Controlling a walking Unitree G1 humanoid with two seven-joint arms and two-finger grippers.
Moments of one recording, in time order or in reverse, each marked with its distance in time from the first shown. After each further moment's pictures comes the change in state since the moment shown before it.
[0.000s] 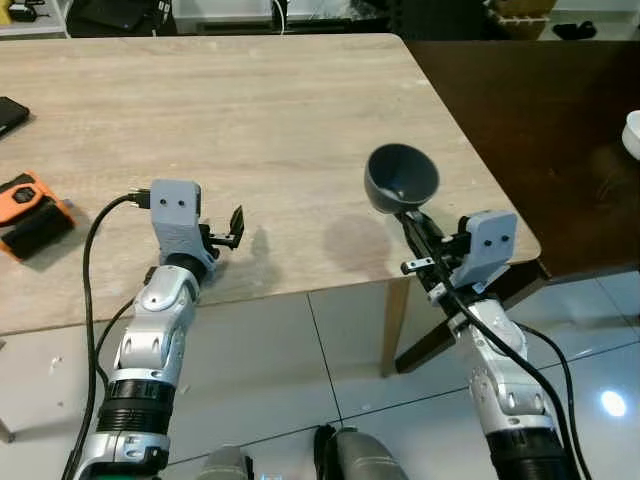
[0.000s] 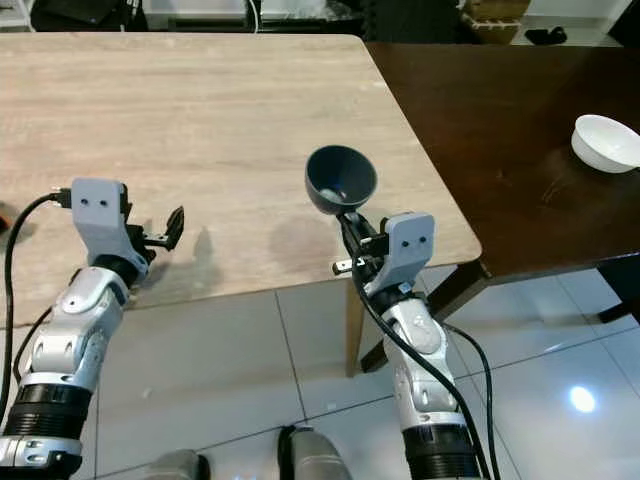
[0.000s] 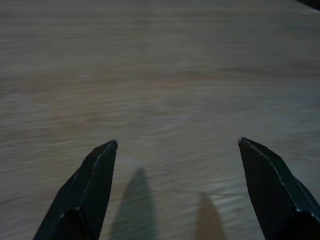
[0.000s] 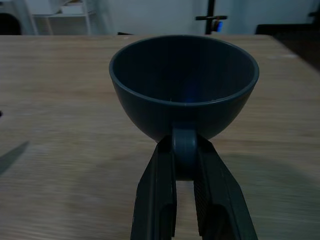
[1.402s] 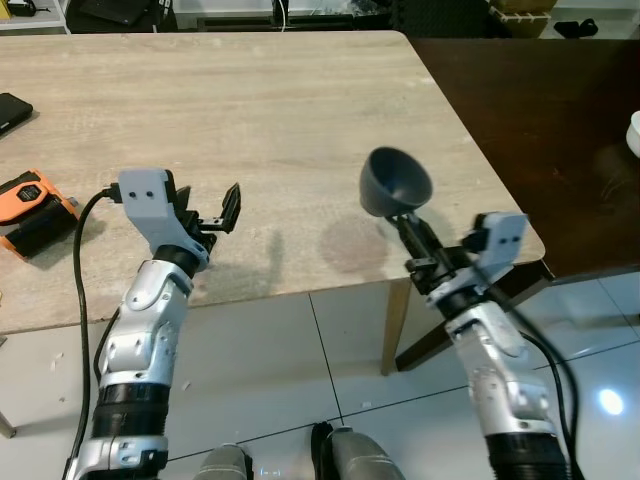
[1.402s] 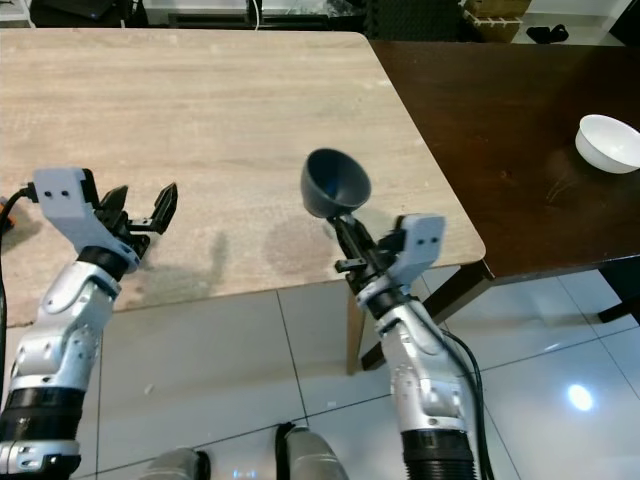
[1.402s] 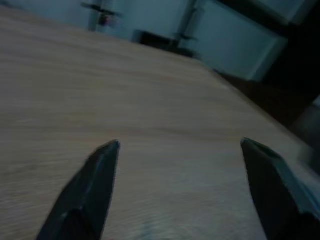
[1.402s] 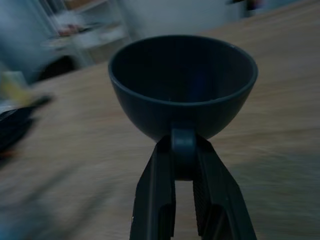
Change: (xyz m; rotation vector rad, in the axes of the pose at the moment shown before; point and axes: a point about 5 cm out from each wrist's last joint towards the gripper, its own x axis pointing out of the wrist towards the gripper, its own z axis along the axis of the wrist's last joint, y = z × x) left arm -0.018 -0.007 0.034 -0.283 -0.211 -0.307; right arm -0.009 -0.007 0.016 0.344 0.005 0.168
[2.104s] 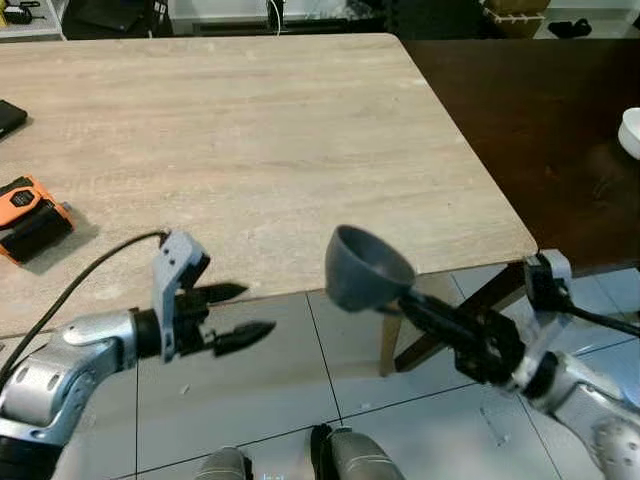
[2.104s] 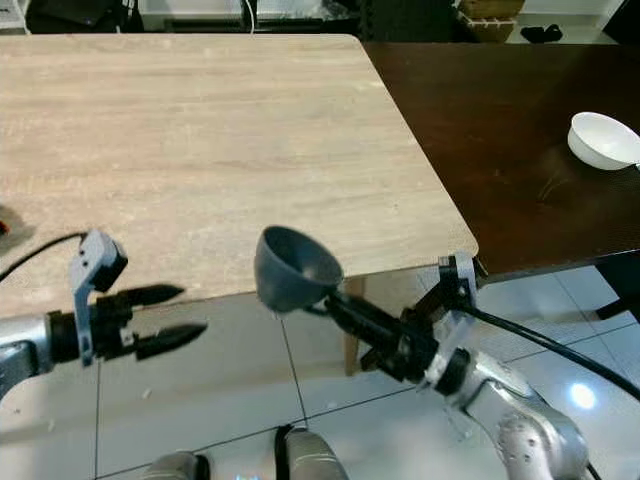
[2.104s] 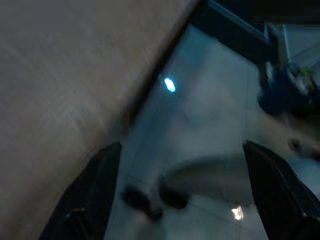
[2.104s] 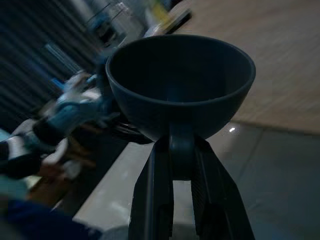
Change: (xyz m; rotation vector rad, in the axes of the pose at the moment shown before) left arm -0.080 -0.003 -0.028 0.097 0.760 -0.620; right arm -0.081 0.017 0.009 0.282 0.371 0.494
